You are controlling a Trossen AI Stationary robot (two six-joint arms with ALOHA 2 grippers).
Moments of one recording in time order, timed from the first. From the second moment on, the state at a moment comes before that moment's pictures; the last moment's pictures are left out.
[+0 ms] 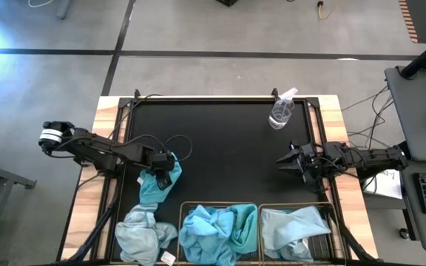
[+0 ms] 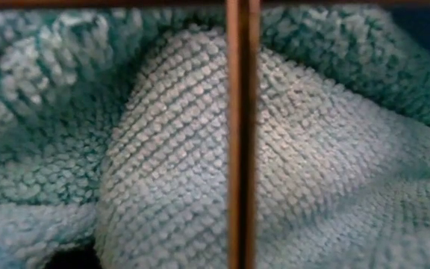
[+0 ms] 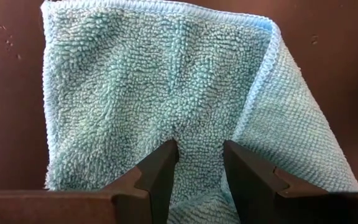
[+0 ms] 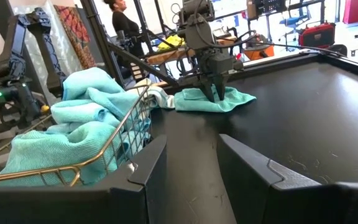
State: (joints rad) left arm -0.06 1.33 0.55 -0.56 -0.05 -0.60; right arm 0.05 0.04 0.05 -0.05 -0.10 0.25
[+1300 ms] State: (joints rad) left arm -0.06 1.34 1.20 -1.04 0.12 -0.50; right arm 0.05 0.04 0.04 -0.05 -0.10 0.25
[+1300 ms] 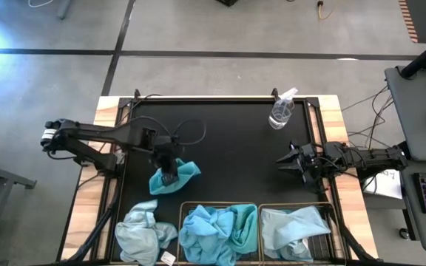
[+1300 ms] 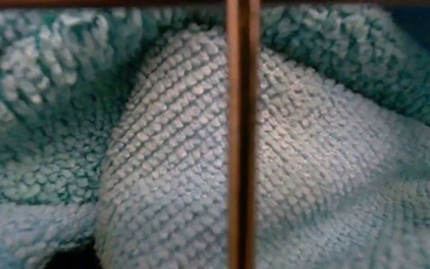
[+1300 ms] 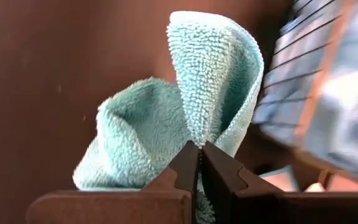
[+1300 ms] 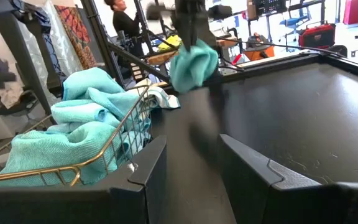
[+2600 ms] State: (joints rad) left arm -0.53 1.99 1.93 -0.93 0.00 -0.41; right arm 0.05 0.04 0.04 -0.05 -0.10 0.25
